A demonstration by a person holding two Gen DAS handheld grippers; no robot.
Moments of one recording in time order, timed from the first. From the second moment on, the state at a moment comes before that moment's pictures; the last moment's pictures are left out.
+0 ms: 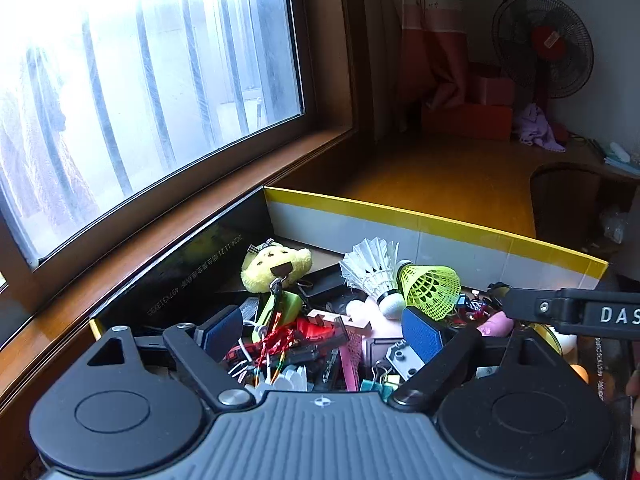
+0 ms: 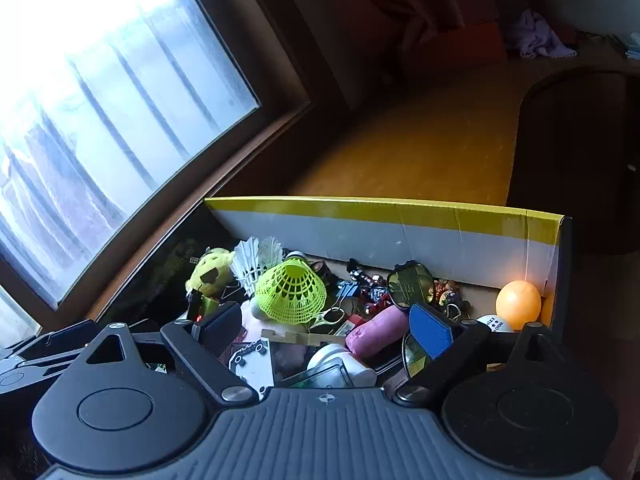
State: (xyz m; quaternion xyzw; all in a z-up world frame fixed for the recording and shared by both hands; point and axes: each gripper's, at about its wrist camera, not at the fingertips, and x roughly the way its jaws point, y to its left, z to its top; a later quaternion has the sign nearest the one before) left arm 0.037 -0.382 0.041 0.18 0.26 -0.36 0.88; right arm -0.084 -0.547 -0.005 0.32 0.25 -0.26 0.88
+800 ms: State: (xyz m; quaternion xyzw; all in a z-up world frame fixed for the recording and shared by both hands) left arm 0.021 -0.144 0.031 0.09 0.31 -0.22 0.92; right arm -0.049 -0.385 0.034 0.25 0.28 -0.08 0.92
